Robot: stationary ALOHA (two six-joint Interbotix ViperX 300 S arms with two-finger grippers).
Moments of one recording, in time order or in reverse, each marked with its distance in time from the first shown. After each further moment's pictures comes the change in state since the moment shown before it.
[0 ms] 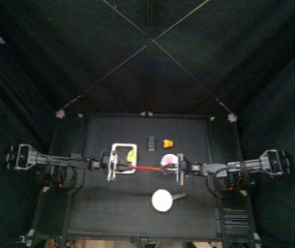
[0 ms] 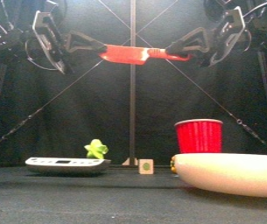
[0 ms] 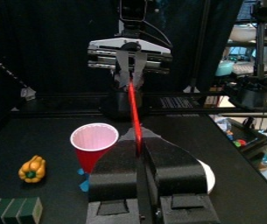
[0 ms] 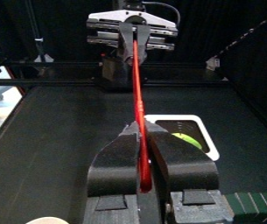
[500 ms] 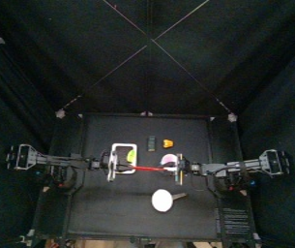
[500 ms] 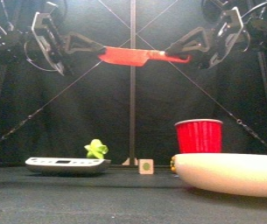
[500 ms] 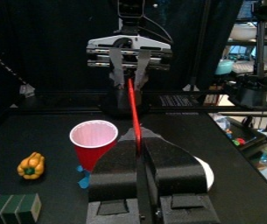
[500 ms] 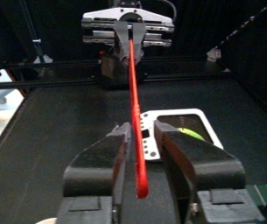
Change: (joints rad) left arm 0.003 0.002 0.008 -0.003 0.000 -0.008; right arm 0.003 0.002 -0.018 0.048 0.038 0.032
